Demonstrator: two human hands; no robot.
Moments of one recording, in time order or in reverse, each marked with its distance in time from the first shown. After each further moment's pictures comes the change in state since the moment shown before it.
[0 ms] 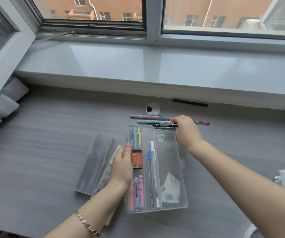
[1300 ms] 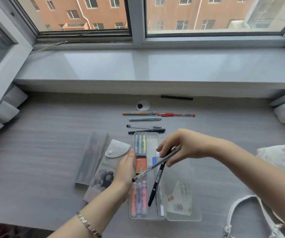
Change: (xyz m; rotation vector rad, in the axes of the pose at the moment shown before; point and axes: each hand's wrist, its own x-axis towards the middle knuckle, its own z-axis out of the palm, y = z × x) left_hand -0.055 -0.004 0.015 -0.032 -0.208 -0.094; right_hand -0.106 -0.026 -0.097 0.438 -0.635 -0.262
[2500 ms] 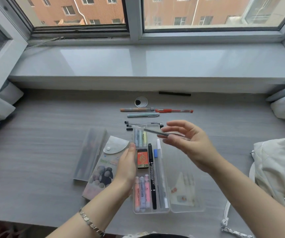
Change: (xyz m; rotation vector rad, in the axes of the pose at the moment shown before) left_hand -0.001 -0.003 0.007 -0.002 0.008 0.017; right_hand -0.019 0.005 0.039 0.888 0.566 -0.192
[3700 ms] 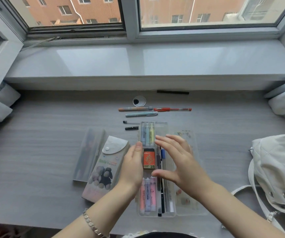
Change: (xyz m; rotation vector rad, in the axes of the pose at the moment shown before) left_hand -0.012 0.007 0.012 -0.025 -0.042 0.144; right_hand -0.028 0.044 0.011 -1.080 -0.020 -0.370
